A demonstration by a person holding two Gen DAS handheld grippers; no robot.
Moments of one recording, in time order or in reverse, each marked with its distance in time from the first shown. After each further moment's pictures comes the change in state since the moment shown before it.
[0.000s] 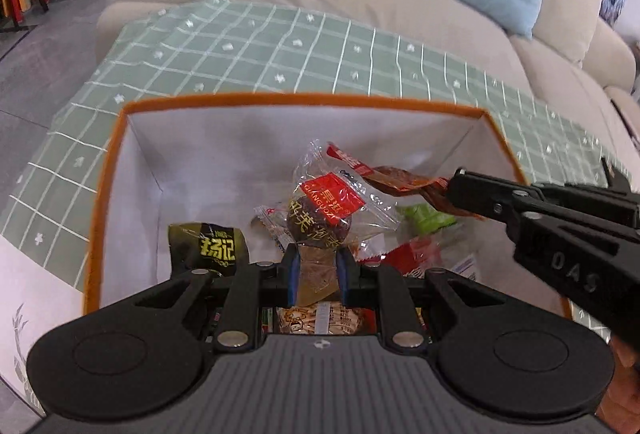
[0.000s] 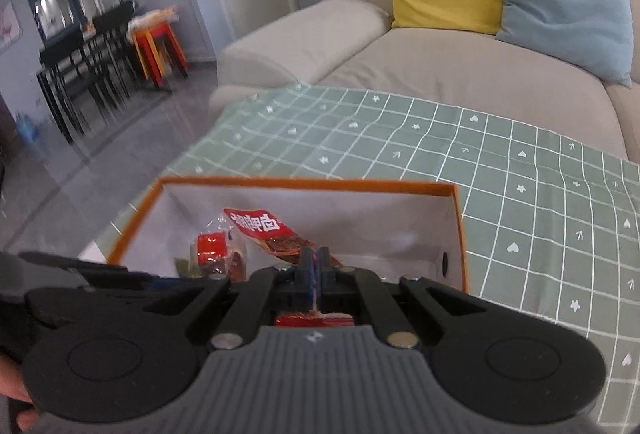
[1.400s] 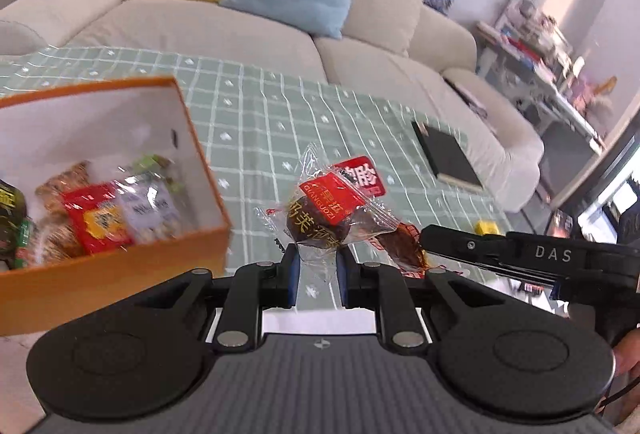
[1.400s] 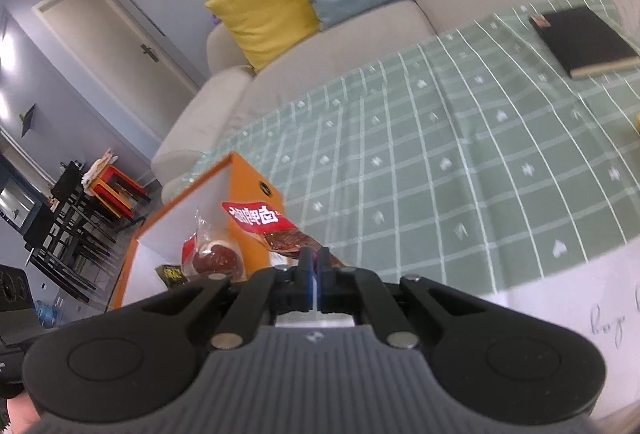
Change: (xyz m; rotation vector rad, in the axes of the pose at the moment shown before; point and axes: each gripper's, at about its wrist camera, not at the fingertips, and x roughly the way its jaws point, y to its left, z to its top) left arm -0.082 -0.161 -0.106 0.165 -0.166 -0.366; right arm -0.227 -0.158 -0.180 0.586 -0.187 0.021
